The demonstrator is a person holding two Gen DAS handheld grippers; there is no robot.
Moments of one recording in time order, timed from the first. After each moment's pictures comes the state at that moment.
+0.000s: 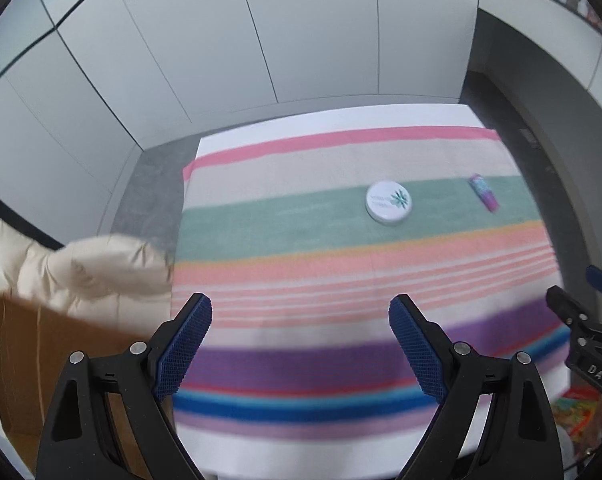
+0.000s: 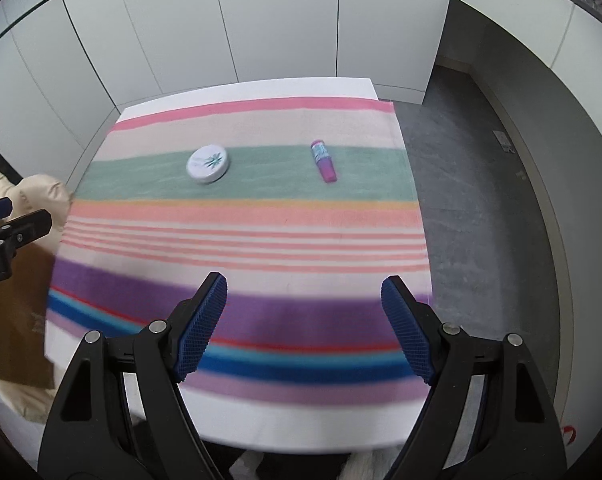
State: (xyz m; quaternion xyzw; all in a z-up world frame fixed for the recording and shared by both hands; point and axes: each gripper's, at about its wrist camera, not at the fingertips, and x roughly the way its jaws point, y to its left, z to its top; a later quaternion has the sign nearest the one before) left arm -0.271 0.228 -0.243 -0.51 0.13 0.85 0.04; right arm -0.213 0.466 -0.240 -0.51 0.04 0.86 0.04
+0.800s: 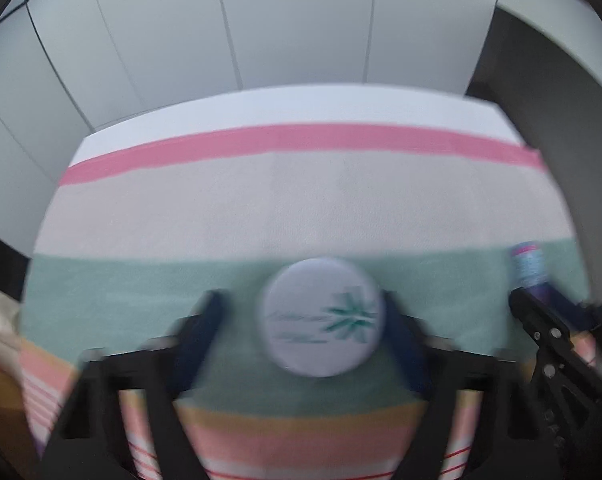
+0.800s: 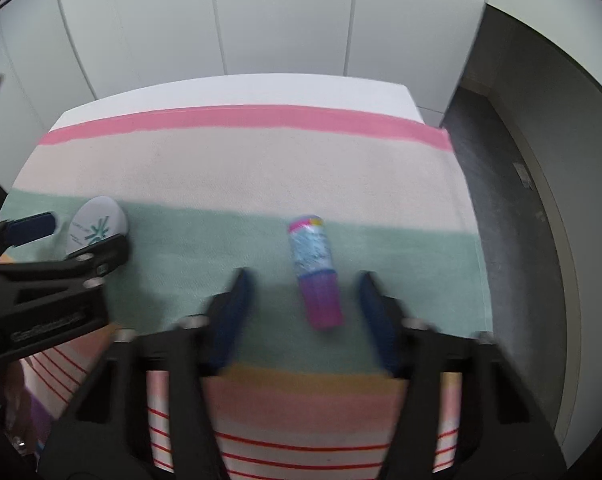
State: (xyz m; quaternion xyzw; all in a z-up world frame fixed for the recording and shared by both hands) left arm -0.400 0.317 -0.382 -0.52 0.05 0.85 0.08; right arm -0.357 0.473 -0.339 -0.50 -0.01 0.87 0.02
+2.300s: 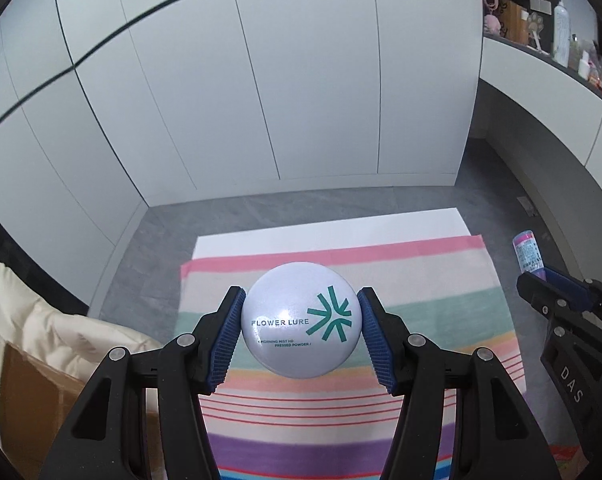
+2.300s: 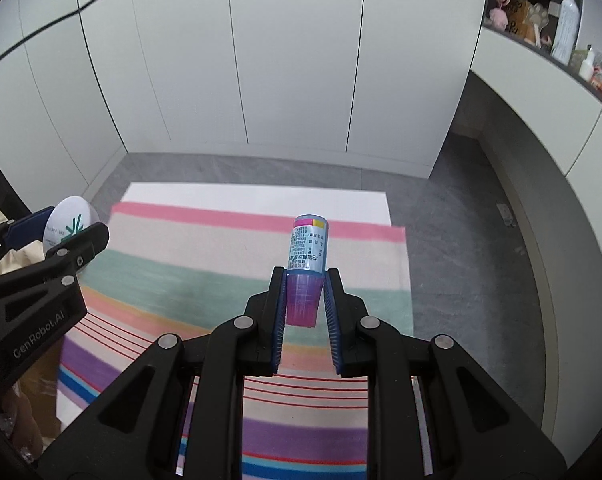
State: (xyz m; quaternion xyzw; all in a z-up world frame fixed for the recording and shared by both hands) left arm -0.313 0.277 -0.150 -0.41 0.10 0.90 0.04; right arm -0.308 0.461 -0.154 -0.44 0.01 0.90 0.01
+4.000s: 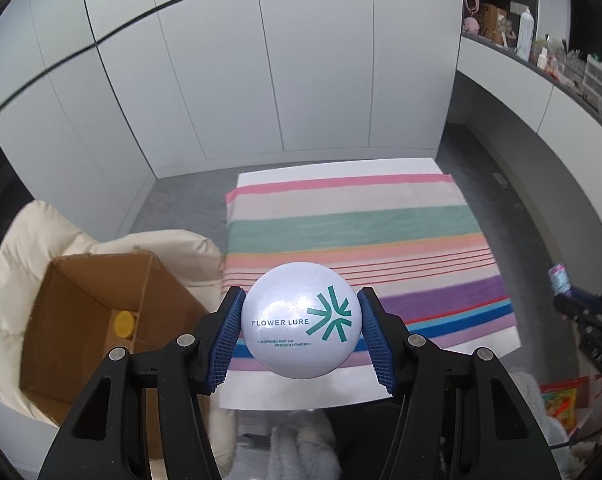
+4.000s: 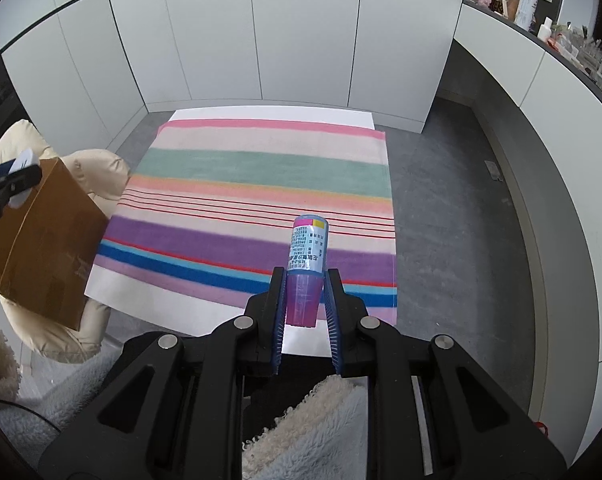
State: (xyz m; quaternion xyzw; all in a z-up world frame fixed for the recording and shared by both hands) left arm -0.124 0.154 -0.105 -0.44 0.08 0.89 0.07; right arm -0.071 0.437 -0.118 -0.49 0.00 0.87 0.00
